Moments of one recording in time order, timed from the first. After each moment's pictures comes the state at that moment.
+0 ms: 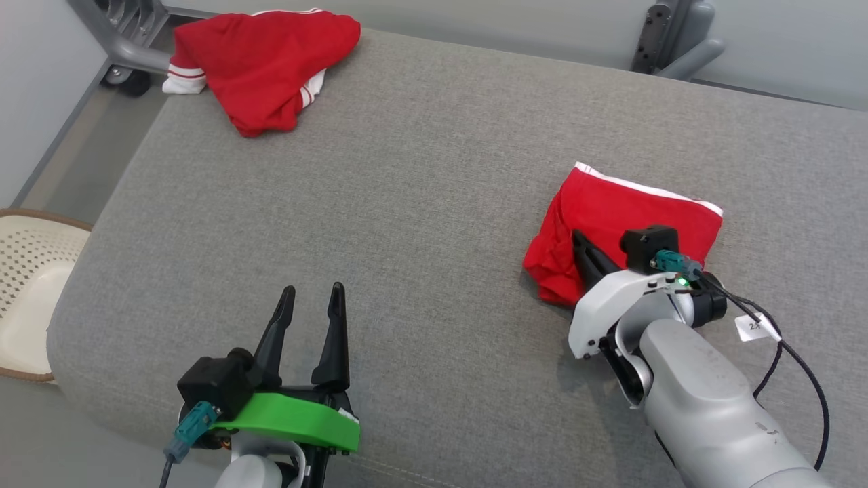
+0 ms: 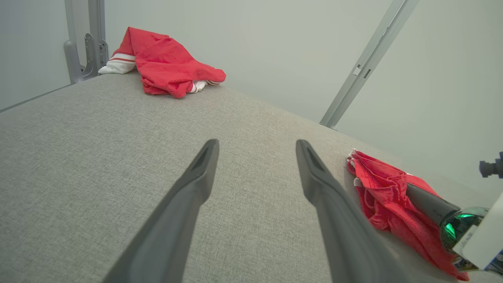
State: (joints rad) left arm -0.12 0.08 -0.34 0.17 -0.54 0.01 -0.26; right arm -0.64 -0.06 0.34 0.94 0.33 0.13 -0.26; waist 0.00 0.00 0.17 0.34
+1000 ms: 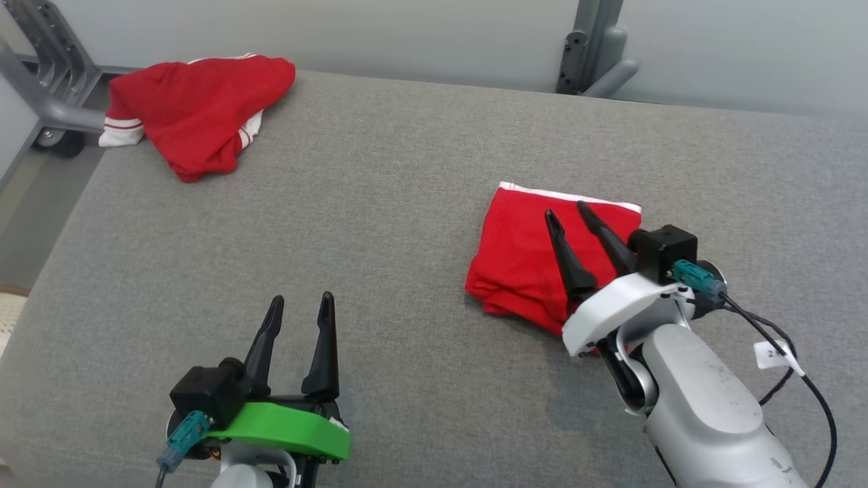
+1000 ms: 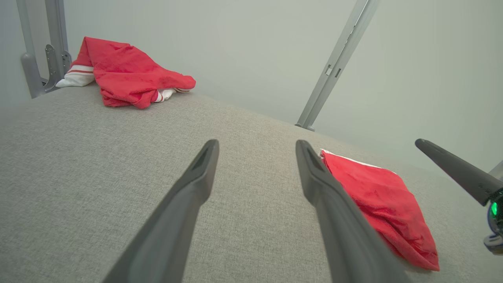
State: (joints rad) left arm -0.10 0.08 -0.31 0.17 -0.50 0.00 -0.26; right arm -0.50 -0.06 0.31 0.59 0.30 0.13 -0.26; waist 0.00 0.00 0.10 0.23
